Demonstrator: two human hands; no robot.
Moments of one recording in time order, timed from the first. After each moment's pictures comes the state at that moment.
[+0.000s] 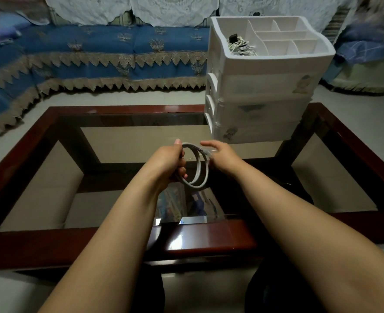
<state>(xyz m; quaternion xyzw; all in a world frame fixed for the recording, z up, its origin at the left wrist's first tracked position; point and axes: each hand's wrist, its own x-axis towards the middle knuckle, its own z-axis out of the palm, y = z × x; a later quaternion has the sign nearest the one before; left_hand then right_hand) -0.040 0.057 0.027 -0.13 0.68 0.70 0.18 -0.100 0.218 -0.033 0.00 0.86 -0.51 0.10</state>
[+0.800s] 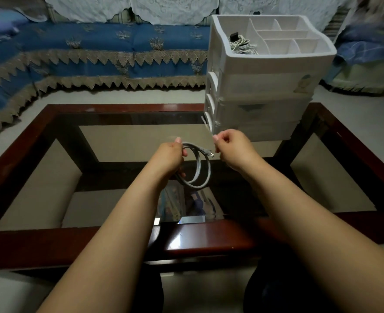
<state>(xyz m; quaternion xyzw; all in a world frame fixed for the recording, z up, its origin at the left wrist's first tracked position) -0.045 0.059 0.025 -0.11 0.79 0.59 0.12 -0.055 0.213 0.031 0.03 0.88 -0.48 0.02</state>
